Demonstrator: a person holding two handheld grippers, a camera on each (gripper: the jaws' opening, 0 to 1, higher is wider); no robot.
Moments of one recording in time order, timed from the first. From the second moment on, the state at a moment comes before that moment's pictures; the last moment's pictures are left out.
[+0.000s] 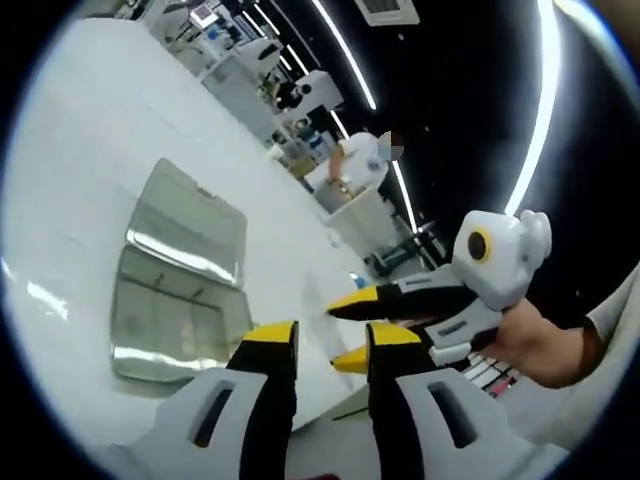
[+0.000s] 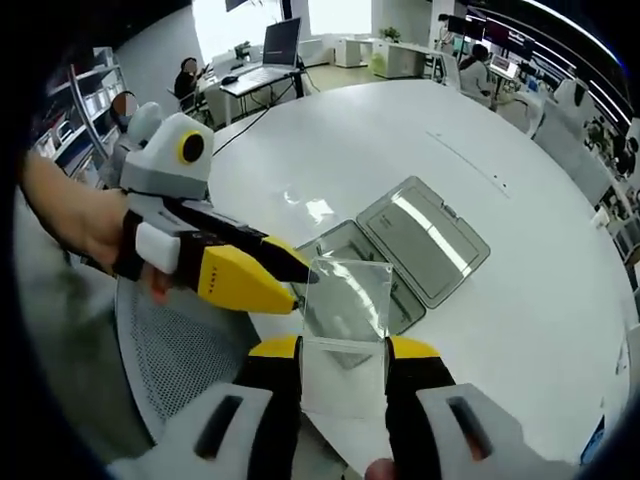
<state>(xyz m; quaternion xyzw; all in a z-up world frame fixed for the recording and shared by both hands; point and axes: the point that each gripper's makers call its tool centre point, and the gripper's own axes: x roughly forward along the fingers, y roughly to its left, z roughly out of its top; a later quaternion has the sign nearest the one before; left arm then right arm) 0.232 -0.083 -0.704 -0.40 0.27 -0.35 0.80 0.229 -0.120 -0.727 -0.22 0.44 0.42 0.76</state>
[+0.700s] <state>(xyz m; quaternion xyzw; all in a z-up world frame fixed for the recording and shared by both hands) 0.234 -0.082 -0.704 -0.42 0.27 -0.34 0.79 0.229 -0.114 -0.727 -0.21 0.45 0.42 0.76</state>
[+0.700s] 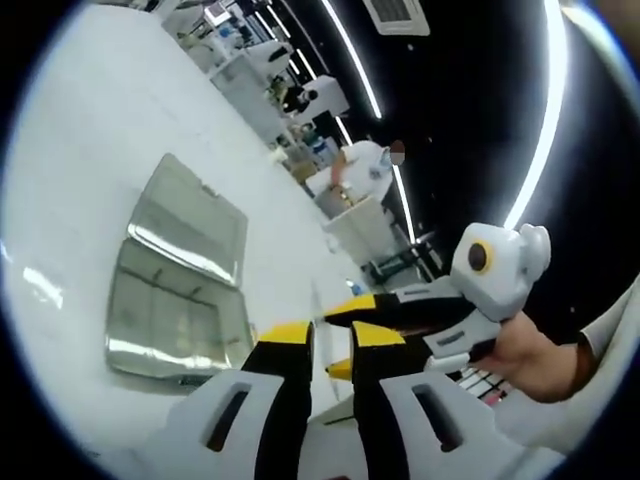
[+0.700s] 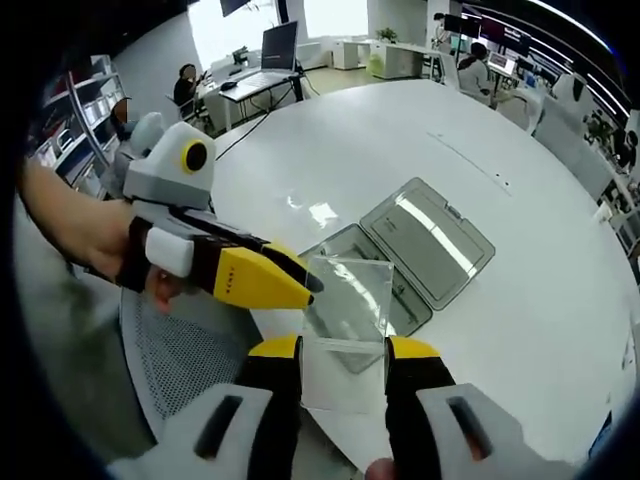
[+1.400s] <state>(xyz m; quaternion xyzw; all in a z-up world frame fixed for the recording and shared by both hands) 0.232 -0.081 -0.708 -0.43 0.28 -0.34 0.79 0.225 -0.110 -0.725 -0.20 0.44 0.42 0.76</state>
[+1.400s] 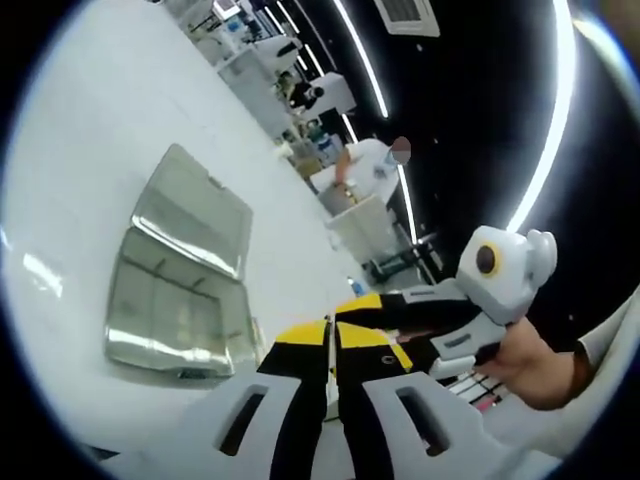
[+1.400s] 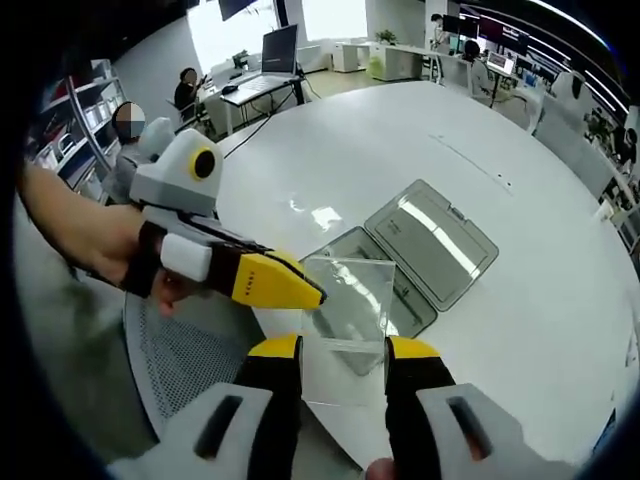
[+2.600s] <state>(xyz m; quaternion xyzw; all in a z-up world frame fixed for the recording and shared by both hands) 0.233 -0.067 -0.698 -0.37 0.29 -0.41 0.79 0.224 -0.106 -0.708 -0.14 0.41 0.49 0.75</state>
